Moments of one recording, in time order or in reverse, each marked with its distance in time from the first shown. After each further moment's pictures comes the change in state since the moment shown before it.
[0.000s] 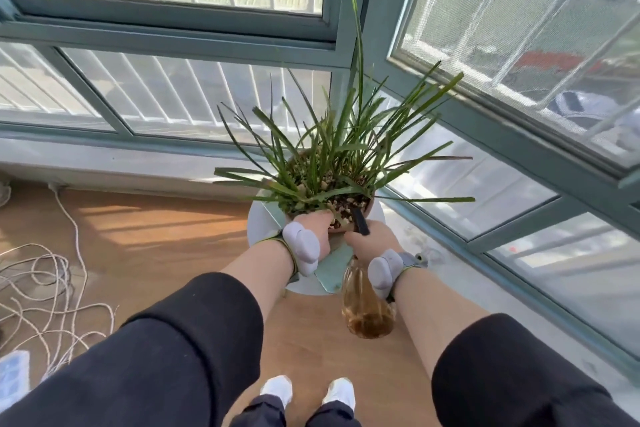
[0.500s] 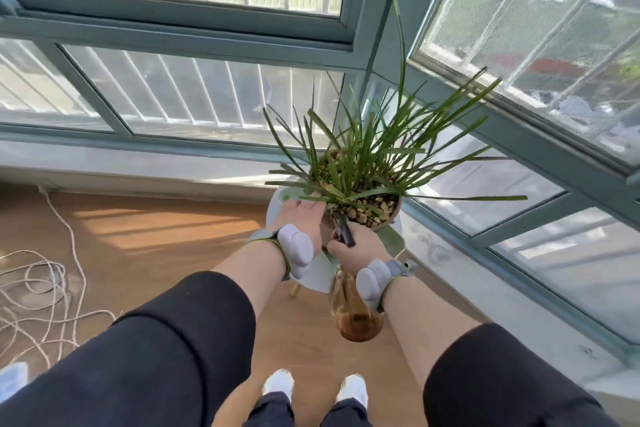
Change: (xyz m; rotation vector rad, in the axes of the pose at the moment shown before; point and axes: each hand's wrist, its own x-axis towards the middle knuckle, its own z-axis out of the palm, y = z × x) left_hand -0.019 -0.089 -0.003 0.026 0.194 0.062; right_hand -0.025 -0.056 0.069 -0.029 -0.018 -0.134
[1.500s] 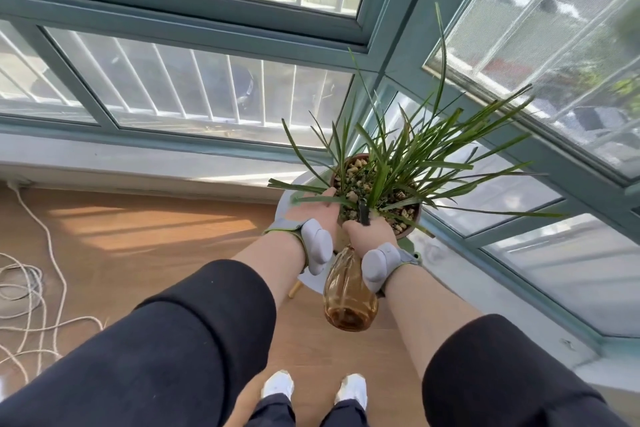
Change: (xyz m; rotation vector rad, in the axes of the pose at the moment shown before) left_hand 0.005 -0.051 -0.024 -0.042 -0.001 0.210; right_hand 0.033 -0.052 0.019 0.076 0.197 0.293
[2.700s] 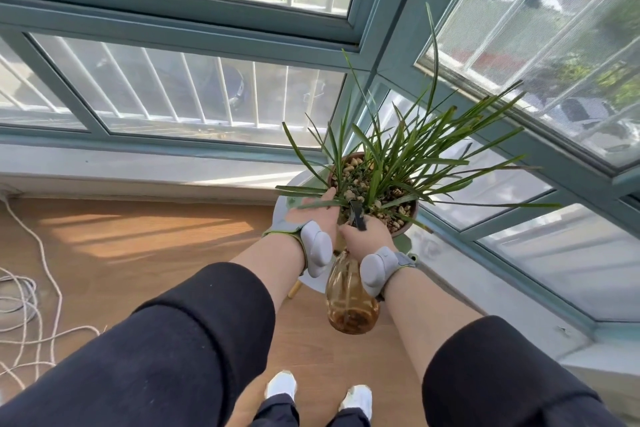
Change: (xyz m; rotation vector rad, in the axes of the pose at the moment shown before) left_hand 0.011 -0.009 0.017 0.012 -0.001 0.032; right_hand -0.008 -0.001 0.004 0.017 -0.022 -0.032
